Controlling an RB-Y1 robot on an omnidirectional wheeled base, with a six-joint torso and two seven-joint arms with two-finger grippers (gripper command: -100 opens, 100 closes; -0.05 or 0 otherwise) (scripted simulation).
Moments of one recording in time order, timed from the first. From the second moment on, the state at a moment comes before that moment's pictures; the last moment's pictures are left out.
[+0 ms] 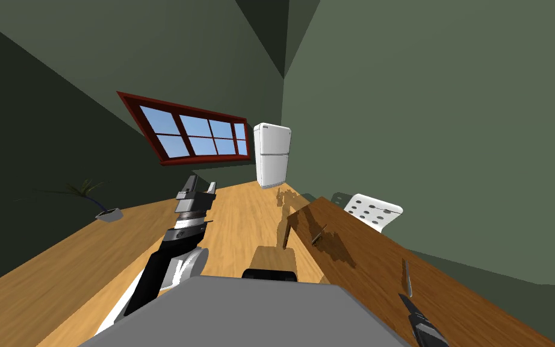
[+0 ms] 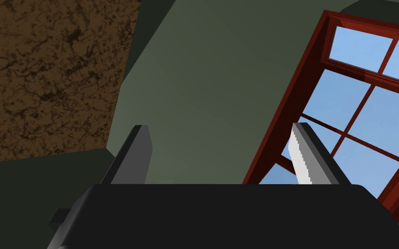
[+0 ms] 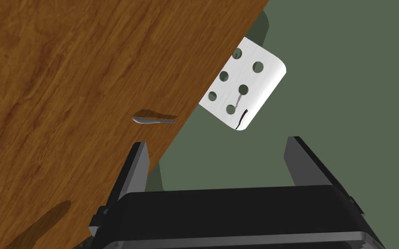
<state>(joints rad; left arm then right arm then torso) 0.51 0.00 0.07 -2.36 0.05 -0.42 0.16 0.99 -0.39 -0.31 -1.70 -0.18 -0.10 -0.06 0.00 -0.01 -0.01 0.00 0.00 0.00</state>
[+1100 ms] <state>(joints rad) 0.51 0.00 0.07 -2.36 0.05 -0.42 0.16 1.17 -0.53 -0.30 -1.38 -0.25 -0.01 0.03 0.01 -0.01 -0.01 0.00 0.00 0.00</state>
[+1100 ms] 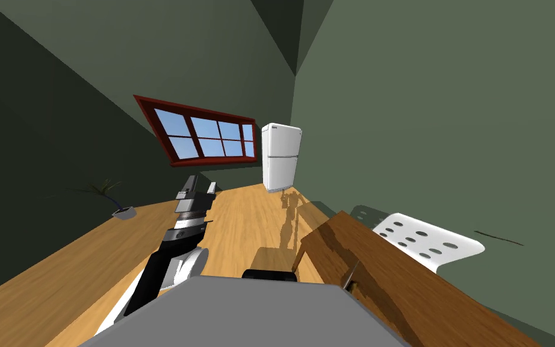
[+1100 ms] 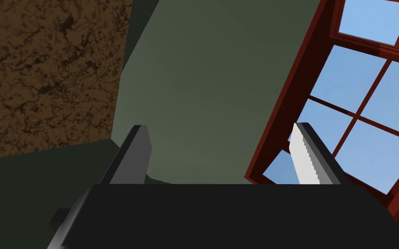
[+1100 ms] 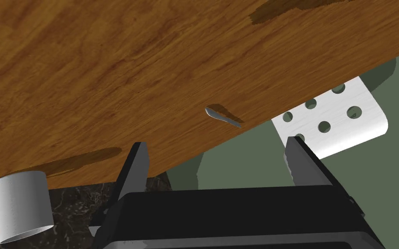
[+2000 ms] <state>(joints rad) 0.51 0.00 0.07 -2.36 0.05 -0.42 0.16 1.24 -0.66 -0.20 -1.08 -0.29 0.04 0.14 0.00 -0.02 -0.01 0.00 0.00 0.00</state>
